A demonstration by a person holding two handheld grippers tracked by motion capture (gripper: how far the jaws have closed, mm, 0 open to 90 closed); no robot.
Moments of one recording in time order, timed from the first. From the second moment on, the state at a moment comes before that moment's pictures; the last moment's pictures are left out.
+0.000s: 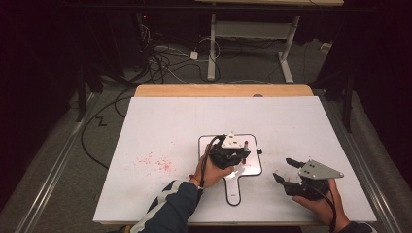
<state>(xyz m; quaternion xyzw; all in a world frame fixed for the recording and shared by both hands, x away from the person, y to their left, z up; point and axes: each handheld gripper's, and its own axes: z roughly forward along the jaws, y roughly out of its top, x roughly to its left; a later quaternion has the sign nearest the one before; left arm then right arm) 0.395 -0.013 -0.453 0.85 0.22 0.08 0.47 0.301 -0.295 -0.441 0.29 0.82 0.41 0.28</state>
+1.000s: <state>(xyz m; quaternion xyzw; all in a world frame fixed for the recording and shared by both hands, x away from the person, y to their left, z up) 0.376 0.076 -0.455 0.84 0.27 0.08 0.46 0.302 -0.294 -0.442 0.30 0.82 0.40 0.28</state>
